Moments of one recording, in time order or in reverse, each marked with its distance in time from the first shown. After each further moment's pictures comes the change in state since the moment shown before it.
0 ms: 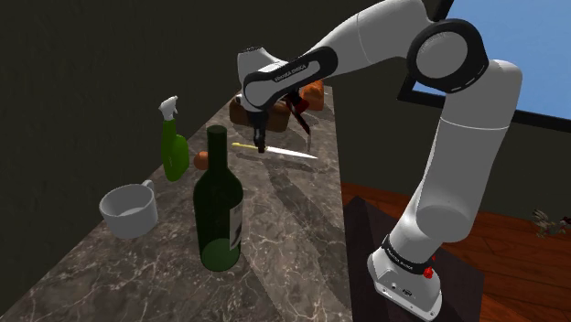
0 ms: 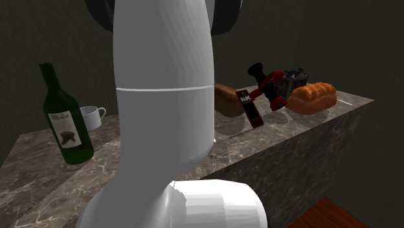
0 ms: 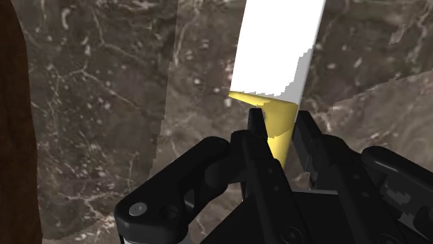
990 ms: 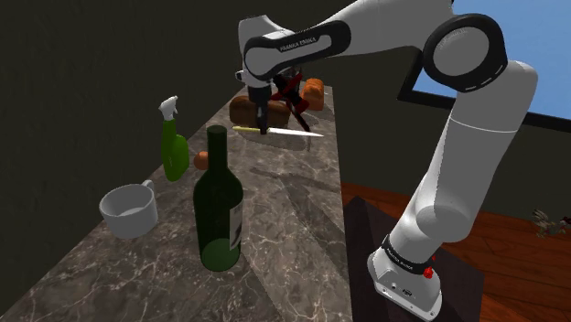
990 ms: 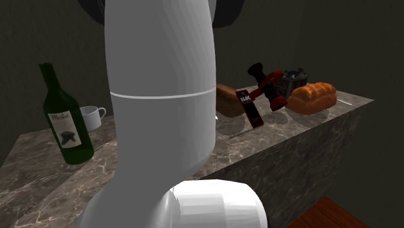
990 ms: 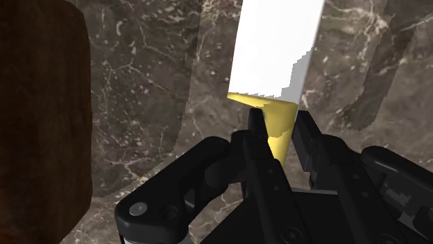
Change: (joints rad) arm 0.000 -0.074 0.003 0.107 0.016 -0.179 -0.030
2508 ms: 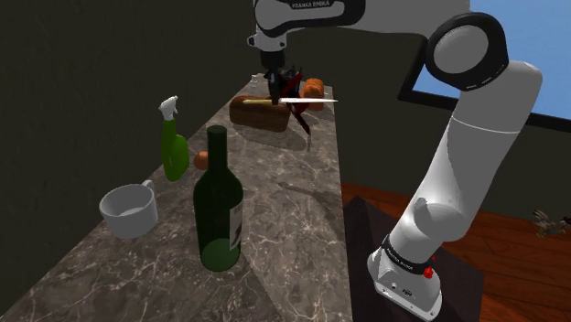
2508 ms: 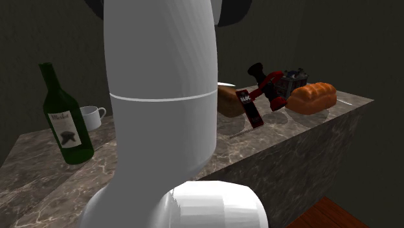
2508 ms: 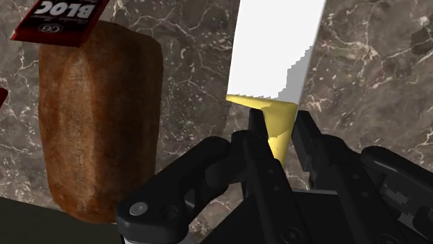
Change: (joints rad) arm -0.046 -0.021 -0.037 0.221 0.003 -0.227 -0.118
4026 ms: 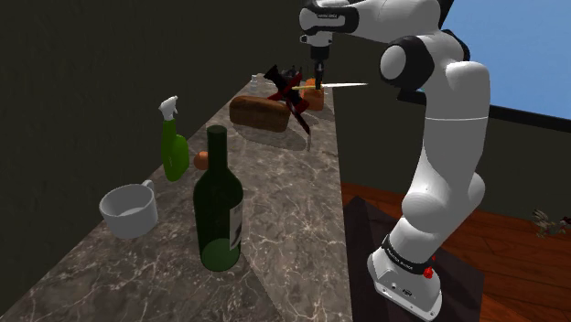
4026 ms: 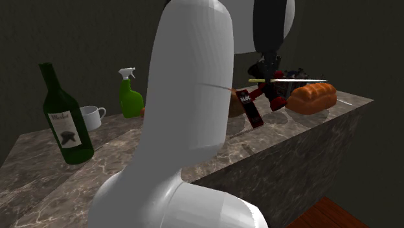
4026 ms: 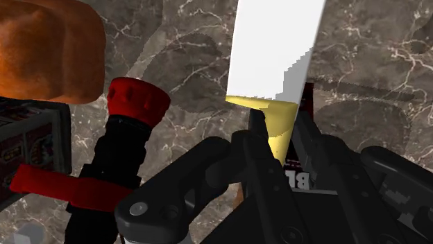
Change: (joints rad) arm -0.317 0.275 -0.195 0.373 0.043 -0.019 -0.510
